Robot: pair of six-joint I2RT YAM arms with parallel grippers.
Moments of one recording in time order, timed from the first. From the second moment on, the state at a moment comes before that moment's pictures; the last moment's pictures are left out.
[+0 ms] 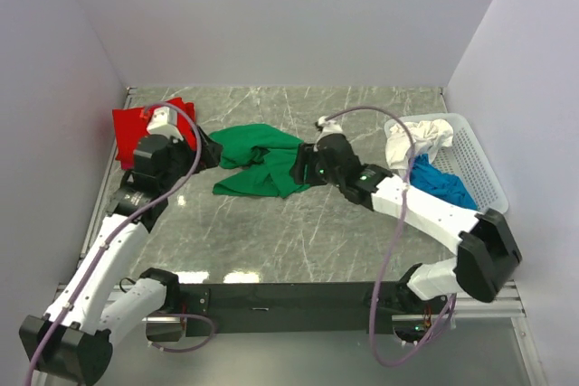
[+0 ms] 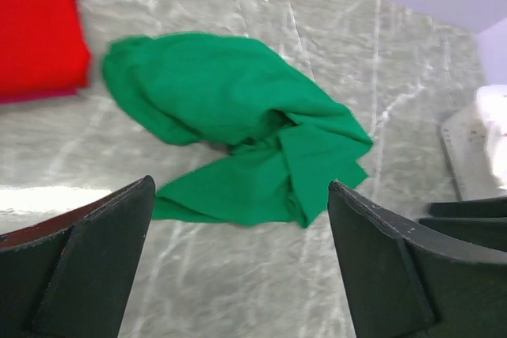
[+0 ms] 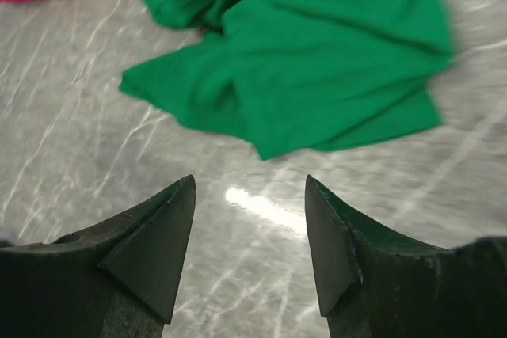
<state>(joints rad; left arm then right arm) -0.25 0.89 0.88 -0.34 -0.02 -0.47 0.72 1.33 0.97 -0.22 0.12 0.56</state>
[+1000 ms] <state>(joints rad) -0.27 0.86 0.67 -0.28 -0.02 -0.61 0.82 1.95 1.29 -0.33 0.22 0.60</state>
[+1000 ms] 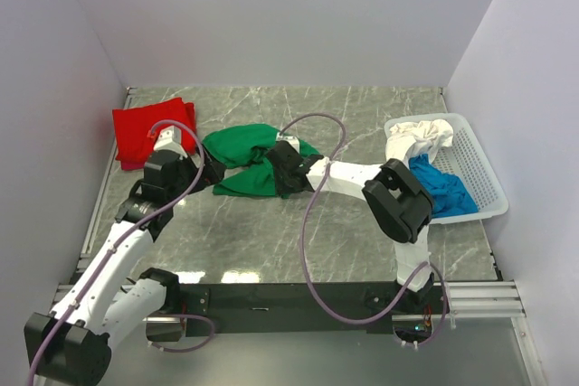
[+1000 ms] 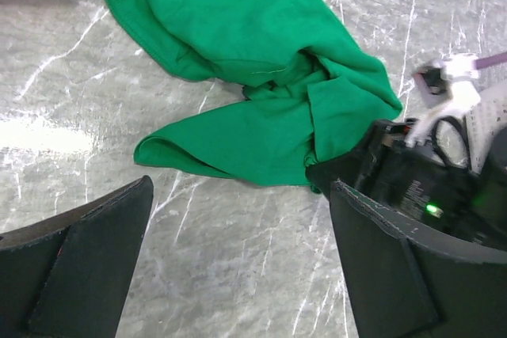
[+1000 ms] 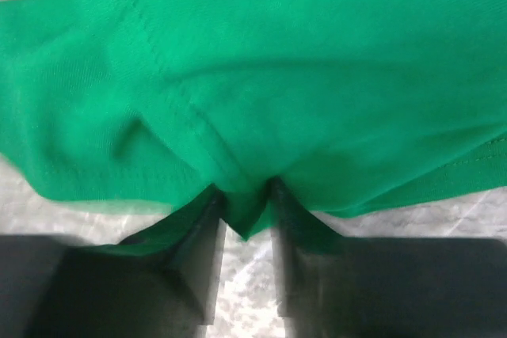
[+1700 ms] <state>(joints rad) -0.27 0.80 0.72 -0.39 -0.05 -0.56 0.58 1.40 1.13 -0.50 0.36 0.51</state>
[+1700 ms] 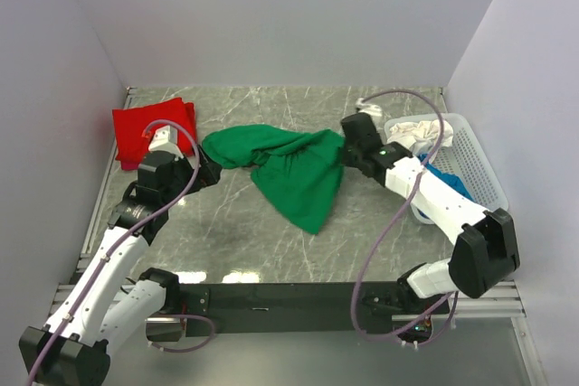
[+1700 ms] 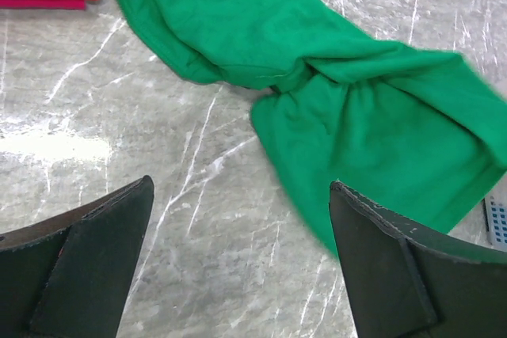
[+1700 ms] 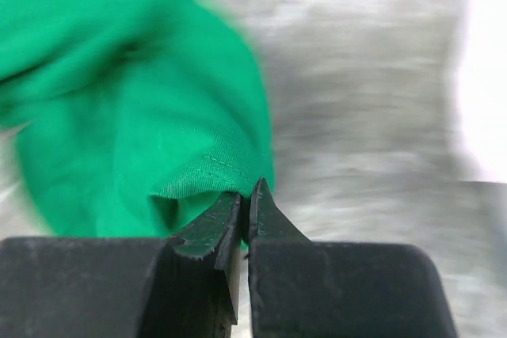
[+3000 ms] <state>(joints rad) -0.48 1.15 0.72 -0.18 -0.05 -0.60 0.85 1.43 0.74 -0.39 0.17 0.62</state>
